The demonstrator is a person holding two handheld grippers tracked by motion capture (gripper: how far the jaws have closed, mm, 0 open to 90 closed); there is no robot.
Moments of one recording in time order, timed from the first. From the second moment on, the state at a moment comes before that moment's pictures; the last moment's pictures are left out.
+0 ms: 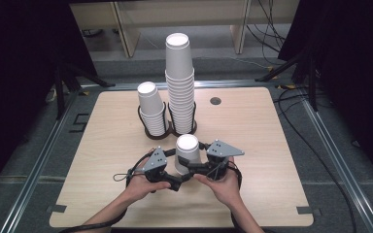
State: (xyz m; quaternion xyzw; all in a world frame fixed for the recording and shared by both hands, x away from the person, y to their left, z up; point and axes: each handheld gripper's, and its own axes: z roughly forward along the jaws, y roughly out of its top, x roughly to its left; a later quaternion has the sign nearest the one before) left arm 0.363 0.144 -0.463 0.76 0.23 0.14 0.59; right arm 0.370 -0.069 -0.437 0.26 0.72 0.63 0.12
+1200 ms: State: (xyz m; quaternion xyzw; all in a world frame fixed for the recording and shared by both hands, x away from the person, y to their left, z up) left arm 0.368 0.145 -0.461 0.77 0.22 0.14 0.58; right arm 0.373 -0.069 -0.437 0.26 0.72 0.63 0.11
